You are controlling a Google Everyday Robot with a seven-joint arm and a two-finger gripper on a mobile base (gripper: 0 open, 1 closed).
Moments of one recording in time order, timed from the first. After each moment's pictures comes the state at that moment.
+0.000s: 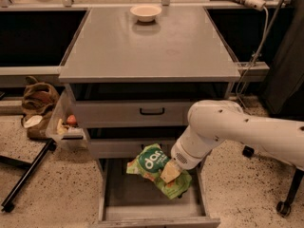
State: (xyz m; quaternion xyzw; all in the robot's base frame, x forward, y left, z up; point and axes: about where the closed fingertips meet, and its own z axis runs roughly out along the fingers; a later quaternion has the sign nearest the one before) arm 0.443 -0.069 0.630 -0.41 0.89 0.16 0.07
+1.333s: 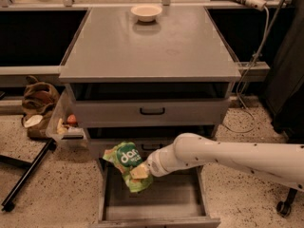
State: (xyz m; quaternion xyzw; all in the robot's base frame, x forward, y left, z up) arm 0.500 0.033 0.529 -0.33 0.87 0.31 0.20
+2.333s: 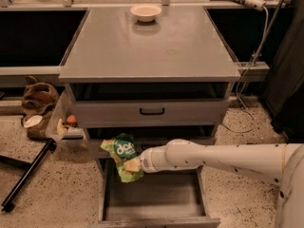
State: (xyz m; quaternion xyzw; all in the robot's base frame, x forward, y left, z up) arm 0.551 0.067 0.499 -0.26 0.87 0.32 0.27
